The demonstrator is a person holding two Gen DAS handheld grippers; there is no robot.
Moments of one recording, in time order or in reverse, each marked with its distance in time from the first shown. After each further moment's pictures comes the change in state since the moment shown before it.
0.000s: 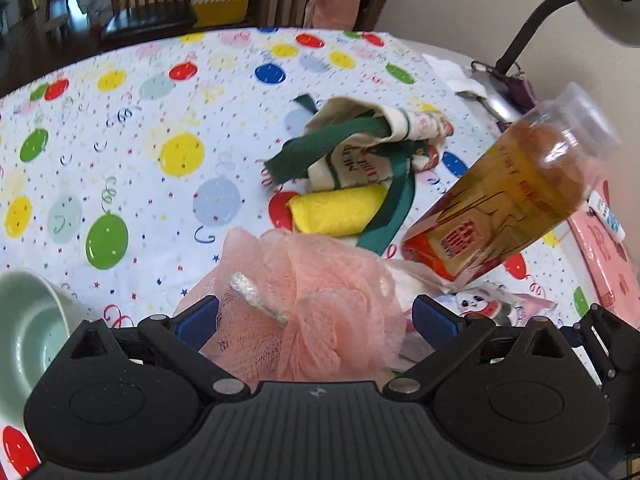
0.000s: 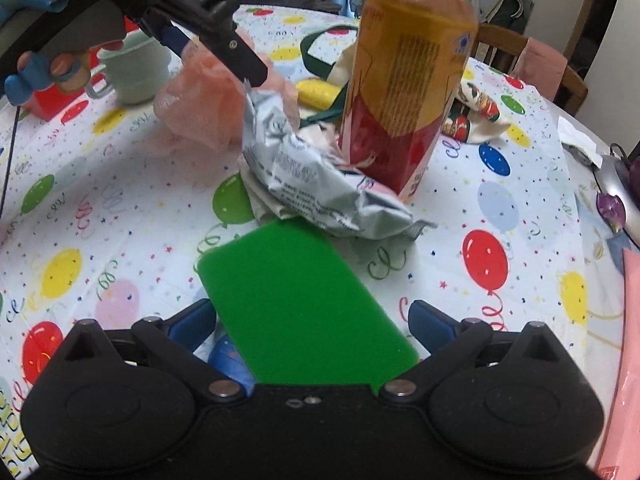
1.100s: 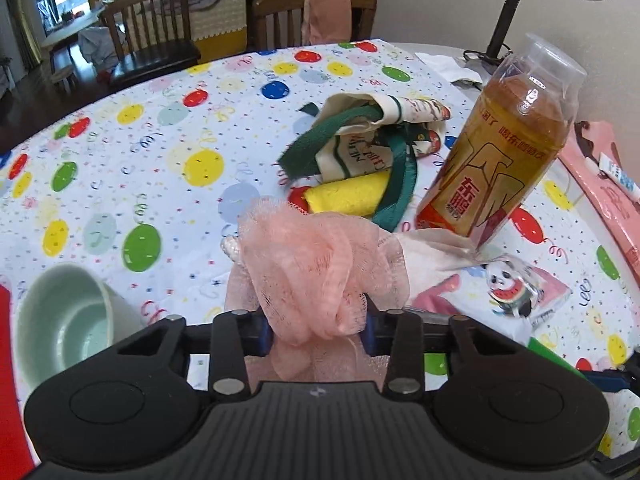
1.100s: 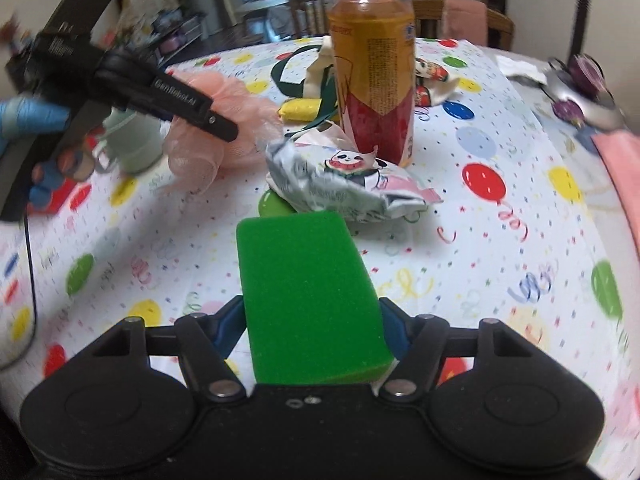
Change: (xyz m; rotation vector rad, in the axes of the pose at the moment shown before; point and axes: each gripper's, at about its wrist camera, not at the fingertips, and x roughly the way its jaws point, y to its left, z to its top) left arm -0.018 -0.010 -0.026 0.117 -0.061 0.098; right arm -0.044 0.041 -0.027 0.392 -0.096 -0.003
